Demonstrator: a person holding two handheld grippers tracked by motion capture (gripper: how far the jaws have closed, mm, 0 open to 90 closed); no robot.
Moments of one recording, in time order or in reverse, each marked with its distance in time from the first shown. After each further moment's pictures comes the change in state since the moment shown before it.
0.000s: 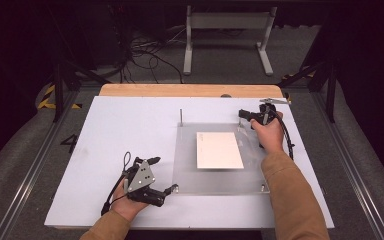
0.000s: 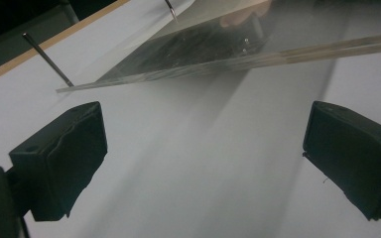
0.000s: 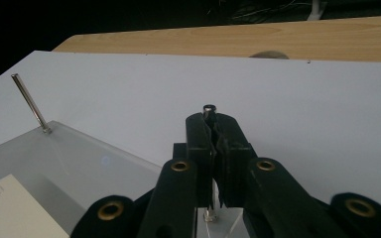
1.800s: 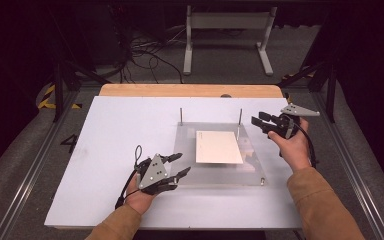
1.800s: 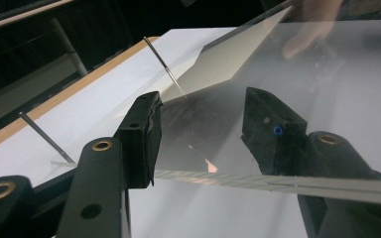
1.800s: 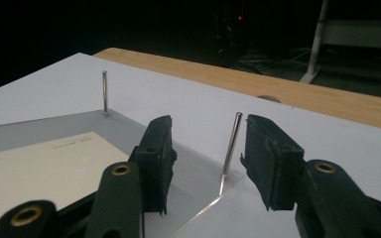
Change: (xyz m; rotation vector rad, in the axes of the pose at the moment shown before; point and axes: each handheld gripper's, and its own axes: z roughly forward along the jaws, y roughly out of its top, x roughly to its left) left arm -0.007 0.033 0.015 -0.130 -0.005 0.049; right arm 0.034 -0.005 -0.100 -0.124 0.017 -0.224
